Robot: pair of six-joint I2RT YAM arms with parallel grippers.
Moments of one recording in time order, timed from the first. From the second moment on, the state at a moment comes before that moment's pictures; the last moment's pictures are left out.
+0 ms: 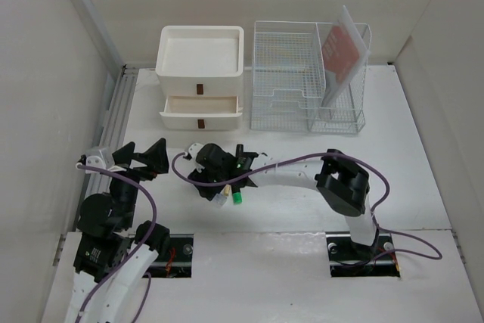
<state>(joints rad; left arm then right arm) -0.40 0.14 0.70 -0.38 -0.32 -0.34 1.17 2.00 1.47 -0.31 -0.04 0.23</state>
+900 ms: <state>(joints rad) -0.40 0.11 0.70 -0.39 -0.32 -0.34 1.17 2.08 1.46 -0.28 0.00 0.21</state>
